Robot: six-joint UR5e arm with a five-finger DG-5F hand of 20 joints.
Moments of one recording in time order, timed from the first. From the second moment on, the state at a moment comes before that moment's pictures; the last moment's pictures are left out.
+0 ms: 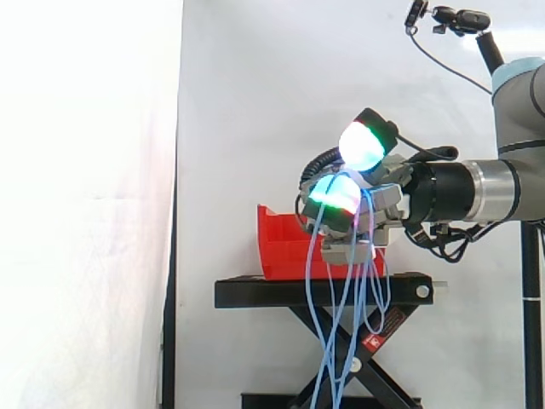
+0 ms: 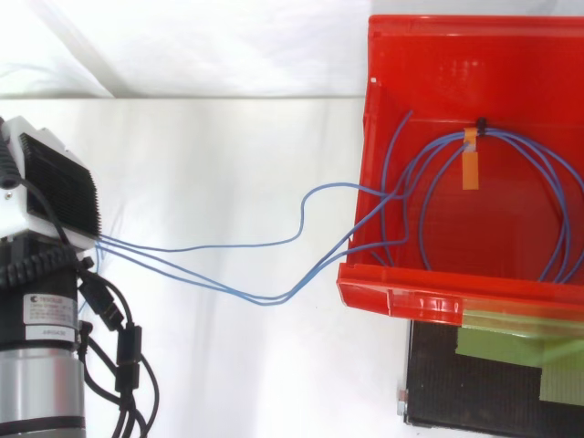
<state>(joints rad) 0.06 -2.20 -1.19 -2.93 -1.70 -0.18</state>
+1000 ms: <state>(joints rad) 0.07 -2.19 -1.19 -2.94 -1.70 -0.17</state>
